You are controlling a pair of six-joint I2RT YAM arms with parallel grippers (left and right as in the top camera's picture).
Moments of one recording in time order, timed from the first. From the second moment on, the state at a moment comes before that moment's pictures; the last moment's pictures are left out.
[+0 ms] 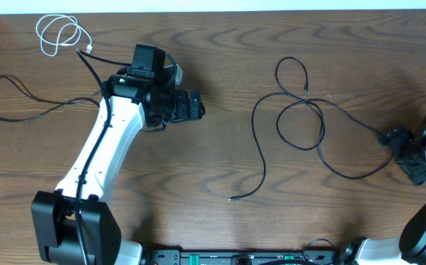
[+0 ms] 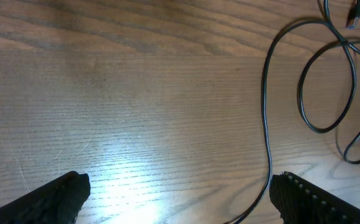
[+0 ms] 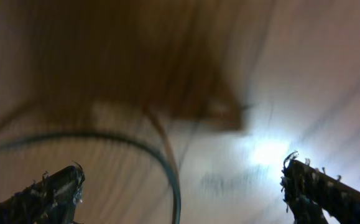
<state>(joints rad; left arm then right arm) -0.19 1.64 1.34 -0.94 0.33 -0.28 -0.52 1.62 0.94 -0.65 0.08 0.49</state>
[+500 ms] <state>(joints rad) -0.19 1.64 1.34 -0.94 0.33 -0.28 -0.53 1.62 0.93 -0.58 -0.04 0.23</state>
